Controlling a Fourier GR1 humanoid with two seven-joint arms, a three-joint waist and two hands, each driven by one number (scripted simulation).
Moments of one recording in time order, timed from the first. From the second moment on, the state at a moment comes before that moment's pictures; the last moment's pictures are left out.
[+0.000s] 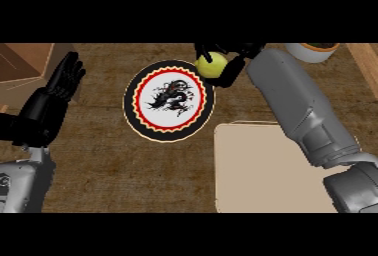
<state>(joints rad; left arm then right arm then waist) -0.29 0.28 0.07 -1.57 0.05 -0.07 0.09 -1.28 -0.15 -0.01 -0.32 0.65 0.20 -0.70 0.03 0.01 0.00</state>
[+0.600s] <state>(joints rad) -0.34 0.26 0.05 -1.58 0.05 -0.10 0.12 -1.32 -0.01 0.10 -0.23 0.62 0.04 -0.54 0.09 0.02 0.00</state>
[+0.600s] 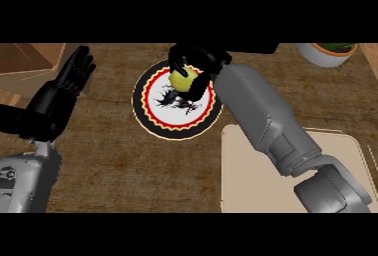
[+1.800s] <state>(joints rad) -0.43 0.22 0.02 -1.50 0.03 -0.10 0.10 -1.23 0.00 0.11 -0.25 0.19 0.12 -0.50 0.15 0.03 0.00</state>
